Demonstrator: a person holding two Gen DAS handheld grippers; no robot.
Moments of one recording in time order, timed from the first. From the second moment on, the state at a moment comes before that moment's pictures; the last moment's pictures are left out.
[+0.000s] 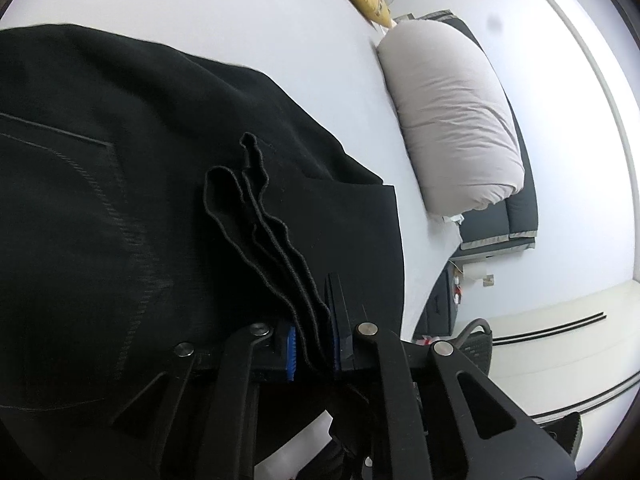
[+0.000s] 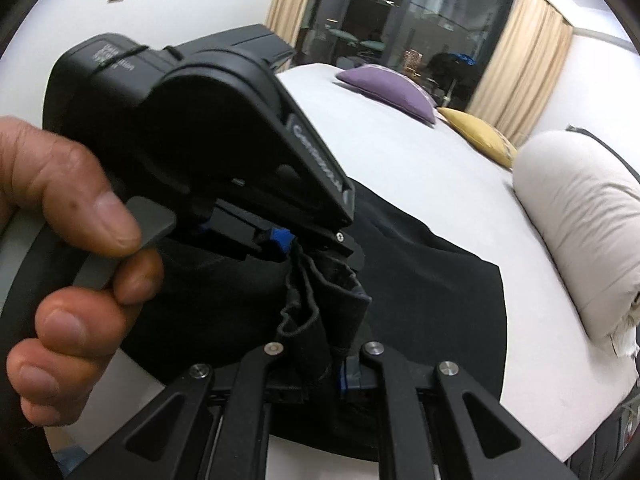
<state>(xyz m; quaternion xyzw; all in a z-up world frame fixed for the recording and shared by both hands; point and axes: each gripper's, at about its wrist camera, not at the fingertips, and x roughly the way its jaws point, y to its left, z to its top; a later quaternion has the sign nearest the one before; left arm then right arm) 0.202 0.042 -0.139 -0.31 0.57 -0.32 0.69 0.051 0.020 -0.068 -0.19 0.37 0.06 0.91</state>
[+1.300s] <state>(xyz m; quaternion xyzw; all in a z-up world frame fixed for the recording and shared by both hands) 0.152 -0.041 -0.119 0.02 0.52 -0.23 0.83 0.171 -0.302 -0.082 0.37 0.43 0.24 0.79</state>
